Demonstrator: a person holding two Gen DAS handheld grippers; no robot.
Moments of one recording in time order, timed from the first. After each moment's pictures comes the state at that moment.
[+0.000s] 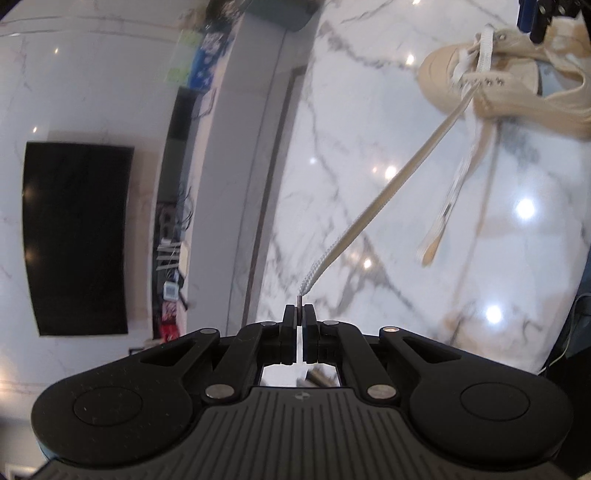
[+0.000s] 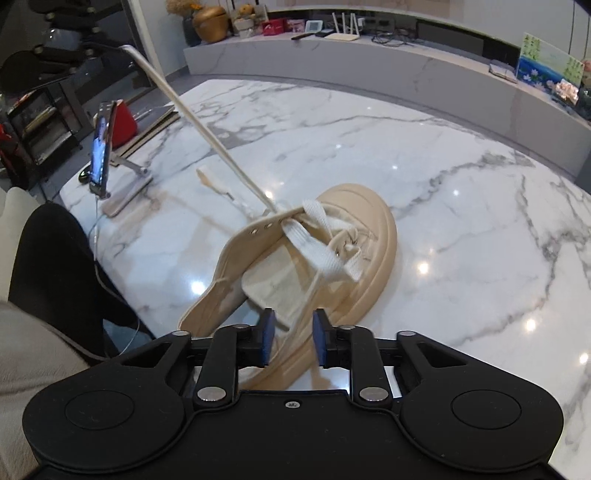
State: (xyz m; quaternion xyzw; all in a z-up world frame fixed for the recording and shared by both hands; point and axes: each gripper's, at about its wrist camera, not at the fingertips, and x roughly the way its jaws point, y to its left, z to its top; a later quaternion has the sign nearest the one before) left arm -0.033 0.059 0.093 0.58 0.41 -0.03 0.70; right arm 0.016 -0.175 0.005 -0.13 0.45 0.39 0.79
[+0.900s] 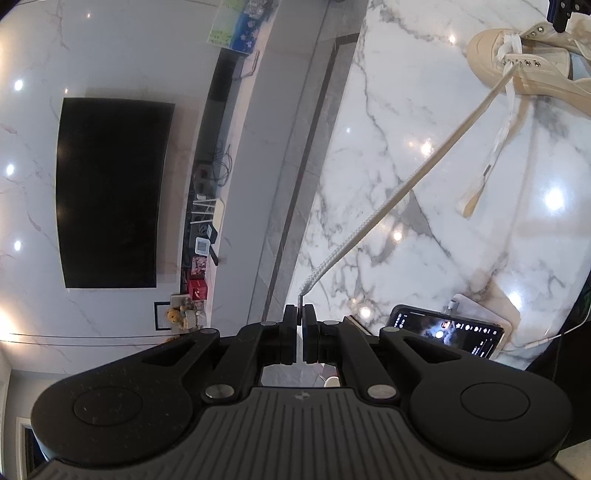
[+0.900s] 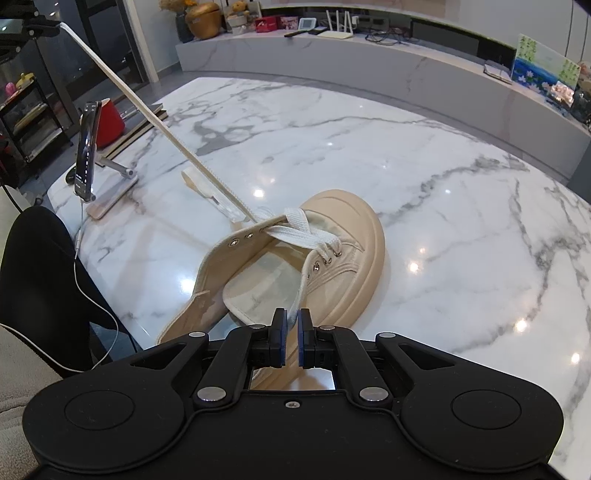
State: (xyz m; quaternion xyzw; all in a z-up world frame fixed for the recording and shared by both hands) left arm -0.053 0.086 0.145 0.57 0.42 0.04 0.70; right arm 0.029 -0.171 0.002 -0.15 0.45 0.39 0.79
